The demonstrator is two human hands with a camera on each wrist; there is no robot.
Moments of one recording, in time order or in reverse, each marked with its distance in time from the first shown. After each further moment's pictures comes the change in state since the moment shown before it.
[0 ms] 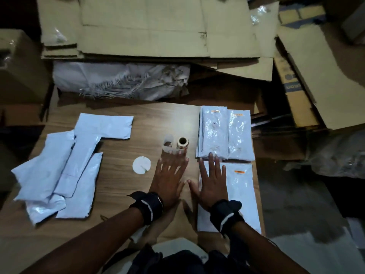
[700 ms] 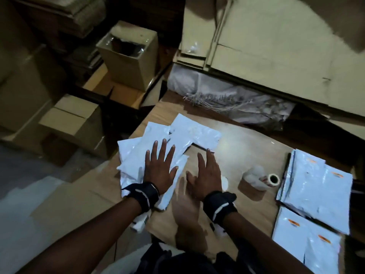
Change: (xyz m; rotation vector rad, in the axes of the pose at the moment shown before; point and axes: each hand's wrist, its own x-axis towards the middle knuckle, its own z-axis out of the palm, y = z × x) left_hand -0.140 -0.240 -0.077 0.120 0.161 -0.654; right_hand 0.105 -0.285 0.054 0.112 -0.221 -0.215
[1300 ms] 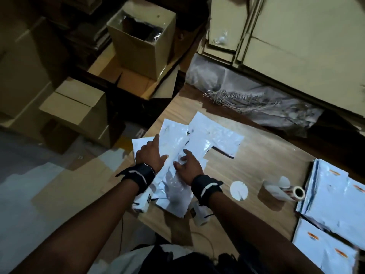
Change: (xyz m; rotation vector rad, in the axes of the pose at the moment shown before) left_hand 0.064 -0.124 0.015 -0.287 -0.312 -0.377; right_hand 0.084 -0.106 0.062 0.480 -0.362 0.238
